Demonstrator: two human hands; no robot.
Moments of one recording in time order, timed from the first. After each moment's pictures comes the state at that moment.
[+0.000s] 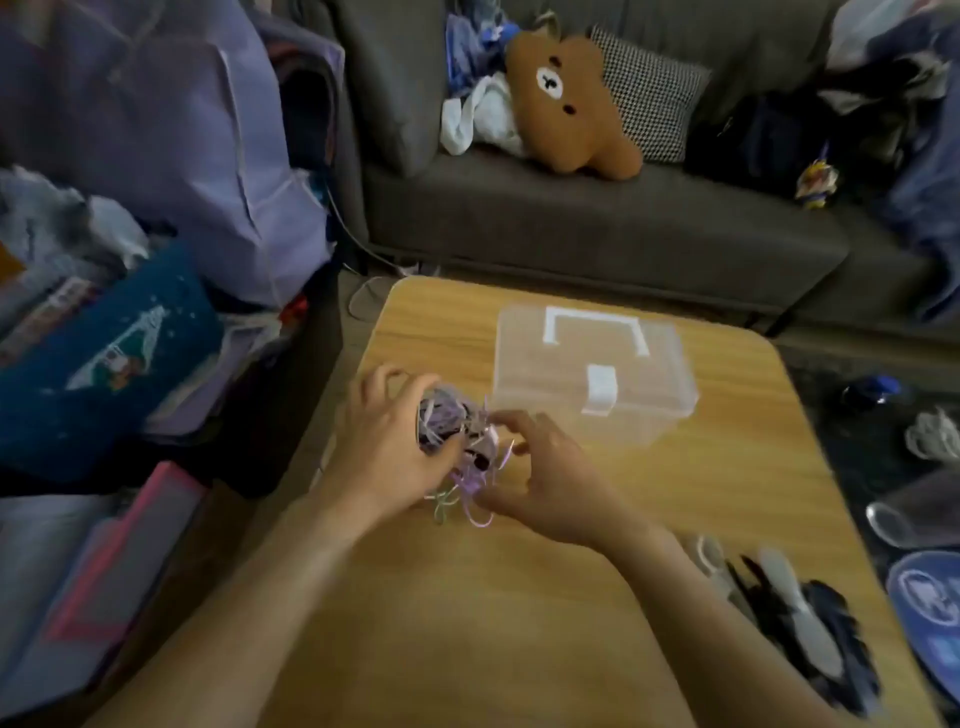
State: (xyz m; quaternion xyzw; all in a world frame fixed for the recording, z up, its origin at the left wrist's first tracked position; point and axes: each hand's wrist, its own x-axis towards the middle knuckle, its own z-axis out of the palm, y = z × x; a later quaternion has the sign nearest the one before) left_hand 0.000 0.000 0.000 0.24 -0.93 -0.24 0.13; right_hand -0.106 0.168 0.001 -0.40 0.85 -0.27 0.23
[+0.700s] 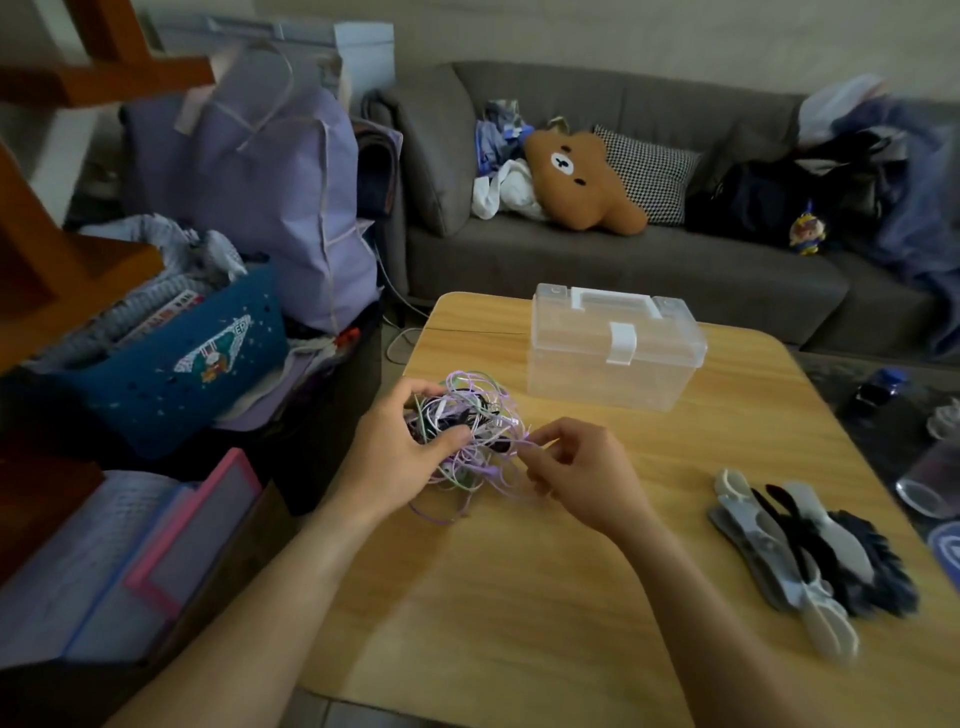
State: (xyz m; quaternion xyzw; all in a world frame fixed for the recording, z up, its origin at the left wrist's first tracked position) left_hand 0.093 0.020 -0.037 0.24 -0.83 -0.42 0.27; right_hand -0.030 0.197 -0.037 -0.28 0.83 -0.47 0.15
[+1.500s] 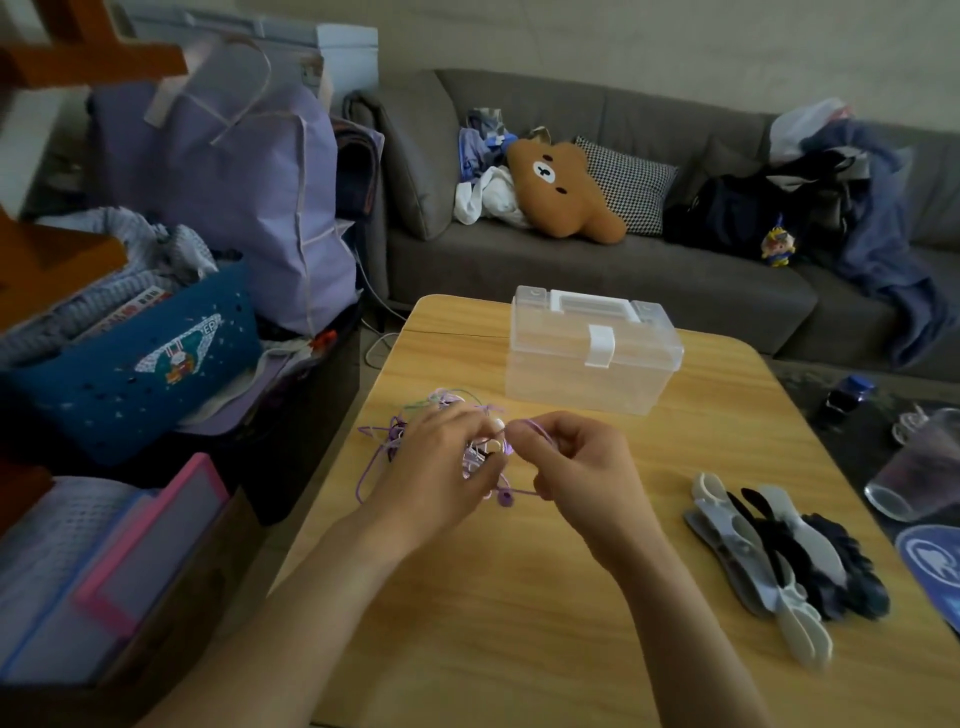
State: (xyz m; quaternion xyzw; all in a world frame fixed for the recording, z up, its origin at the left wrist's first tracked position) left_hand 0.069 0.066 -0.038 0.06 -0.91 -0.31 0.29; right_hand 0.003 0.211 0.008 -0.24 0.74 -0.61 0.16
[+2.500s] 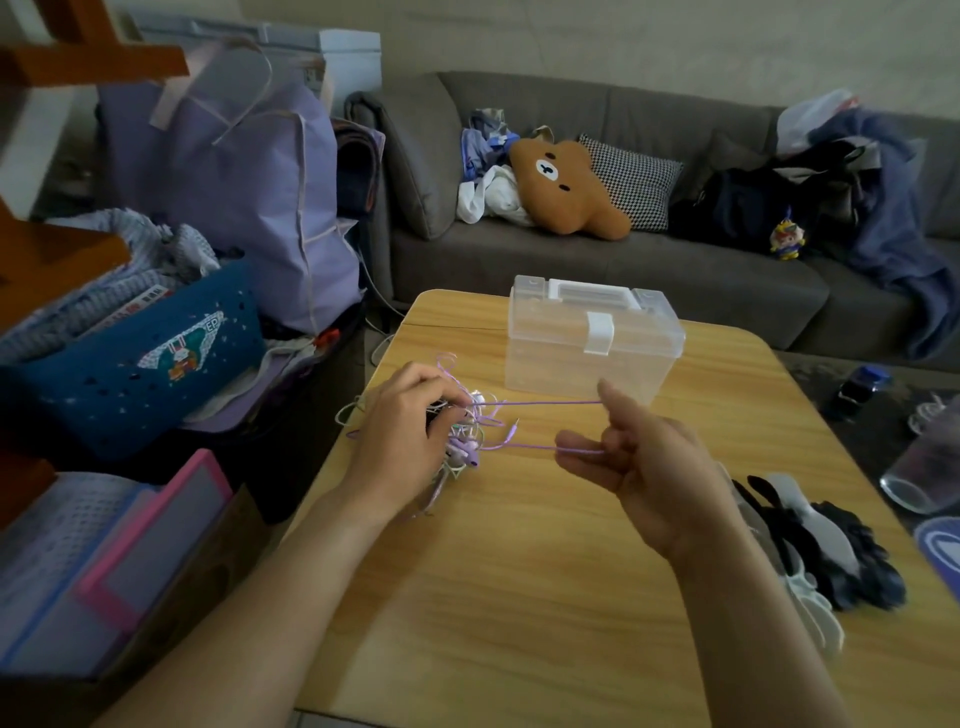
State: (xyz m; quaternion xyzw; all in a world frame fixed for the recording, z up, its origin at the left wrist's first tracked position) left_hand 0.060 0.040 -0.048 0.10 -0.87 -0.29 0.38; right_hand -0.021 0.246 0.015 -0.07 0.57 -0.77 0.28
